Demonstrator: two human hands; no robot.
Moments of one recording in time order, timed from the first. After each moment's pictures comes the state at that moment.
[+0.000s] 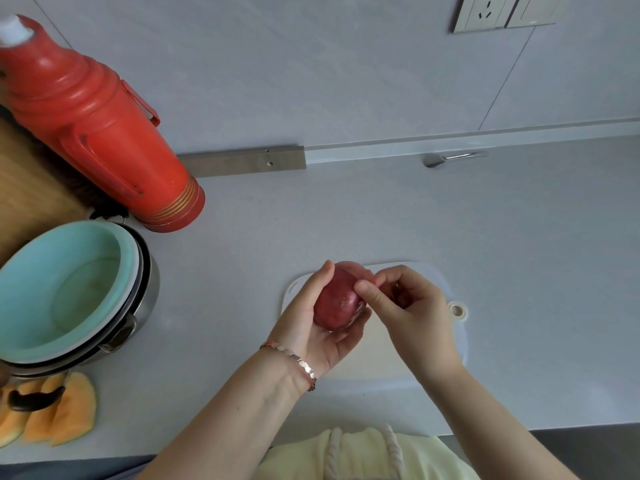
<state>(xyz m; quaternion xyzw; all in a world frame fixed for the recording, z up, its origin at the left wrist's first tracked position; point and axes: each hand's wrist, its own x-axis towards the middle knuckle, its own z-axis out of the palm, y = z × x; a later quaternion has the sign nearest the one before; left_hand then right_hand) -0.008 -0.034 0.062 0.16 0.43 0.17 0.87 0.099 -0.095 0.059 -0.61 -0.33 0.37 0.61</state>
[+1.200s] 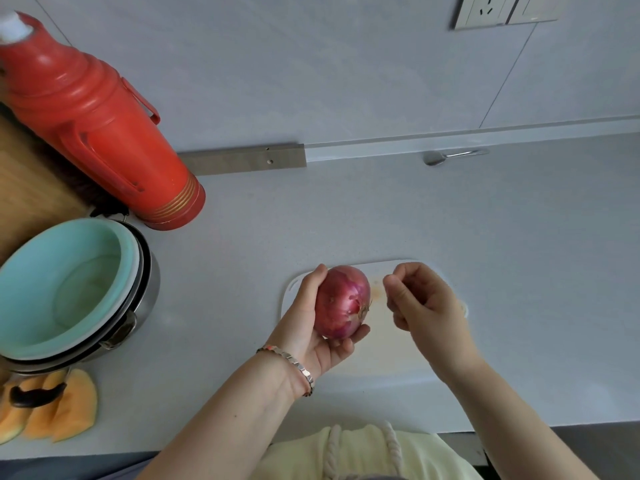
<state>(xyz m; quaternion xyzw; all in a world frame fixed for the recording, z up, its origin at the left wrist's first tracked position) -0.006 -0.036 0.060 0.17 0.54 0.13 0.81 0.118 -0.103 0.053 -0.62 -0.30 0.42 0.59</state>
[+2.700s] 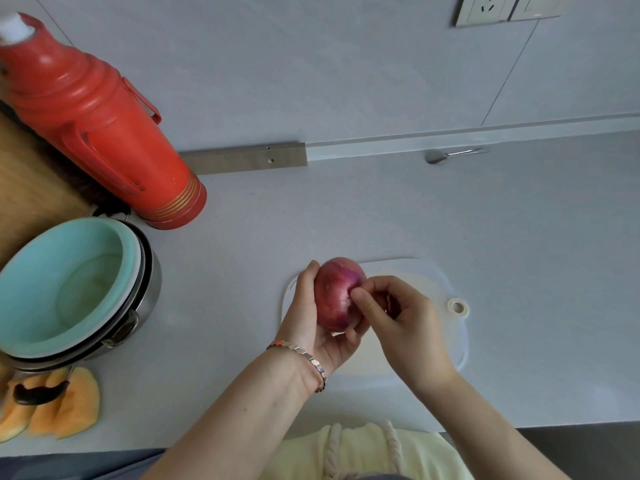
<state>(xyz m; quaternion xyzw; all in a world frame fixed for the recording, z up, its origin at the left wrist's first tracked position) 0.000 -0.040 0.062 0.10 0.54 0.17 0.82 0.091 -0.102 0.050 -0.67 -0.36 0.36 0.55</state>
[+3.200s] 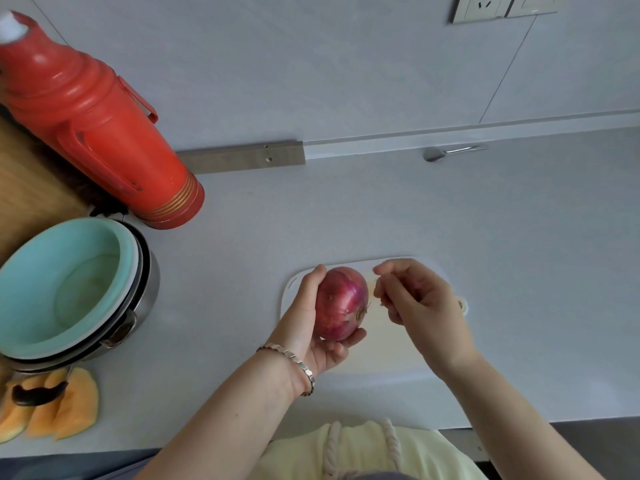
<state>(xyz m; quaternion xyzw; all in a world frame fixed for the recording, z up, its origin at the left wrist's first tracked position) -0.005 -0.038 0.058 0.18 0.58 0.12 0.78 0.116 -0.102 0.059 -0.63 -0.30 0.43 0.57</state>
